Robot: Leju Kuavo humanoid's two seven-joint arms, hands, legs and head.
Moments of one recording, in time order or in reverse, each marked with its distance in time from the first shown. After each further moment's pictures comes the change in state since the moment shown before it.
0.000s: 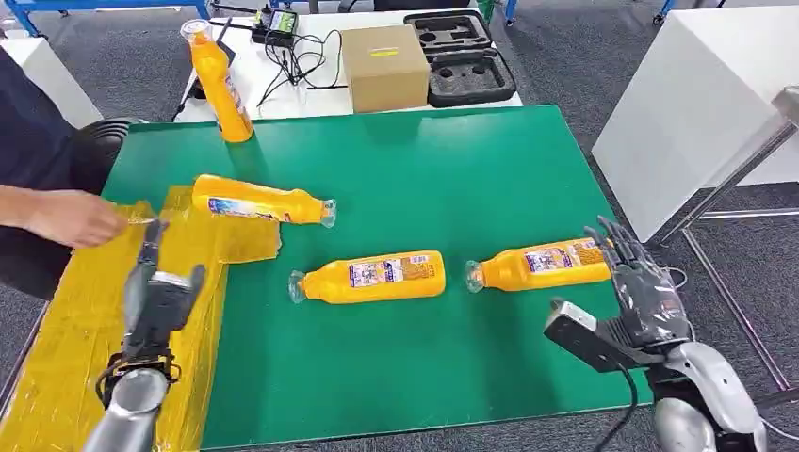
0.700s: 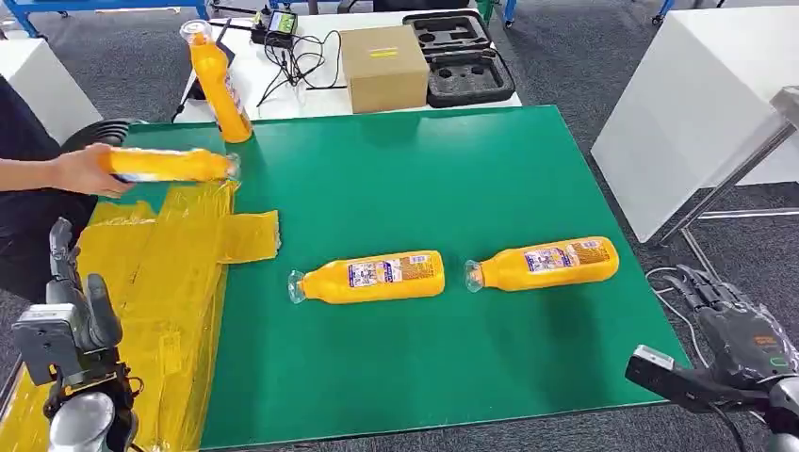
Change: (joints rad) left arm 0.116 -0.012 0.079 -0.225 0.162 0.033 -0.097; right arm 0.127 -0.233 -0.179 0.021 0.137 0.111 -0.057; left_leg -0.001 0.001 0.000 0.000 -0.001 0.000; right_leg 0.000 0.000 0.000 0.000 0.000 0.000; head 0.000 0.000
